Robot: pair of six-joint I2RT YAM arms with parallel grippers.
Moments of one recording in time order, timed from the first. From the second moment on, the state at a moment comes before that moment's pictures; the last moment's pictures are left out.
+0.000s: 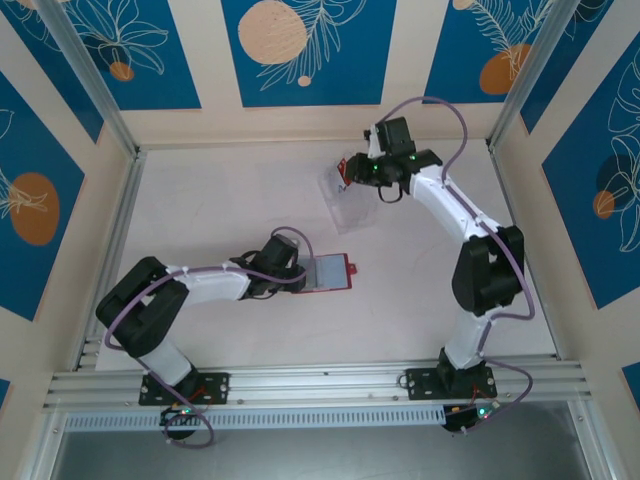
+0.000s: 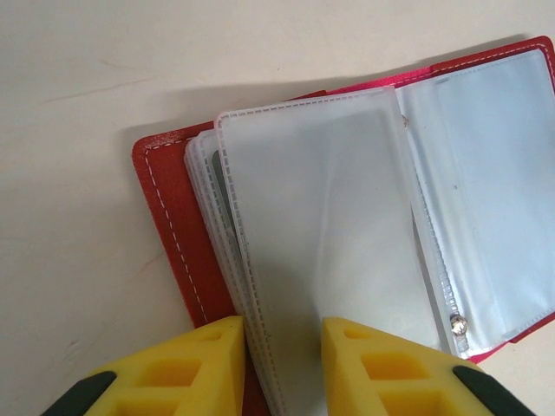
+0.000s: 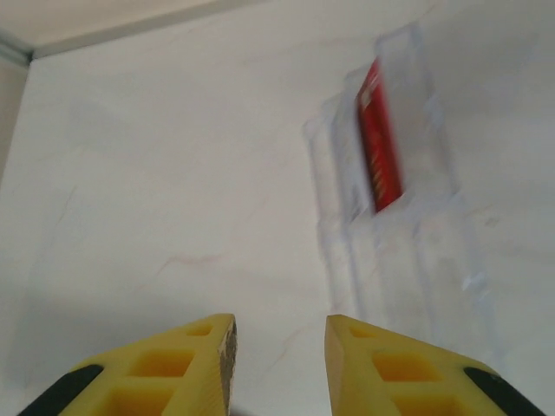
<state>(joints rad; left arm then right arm) -0.75 1.63 0.75 -0.08 0.02 -0.57 0.33 1.85 1.68 -0.62 -0.23 0.40</state>
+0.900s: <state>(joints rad) -0.76 1.63 0.75 -0.07 0.02 -0.57 0.31 2.23 2.01 -0.62 -0.17 0.24</state>
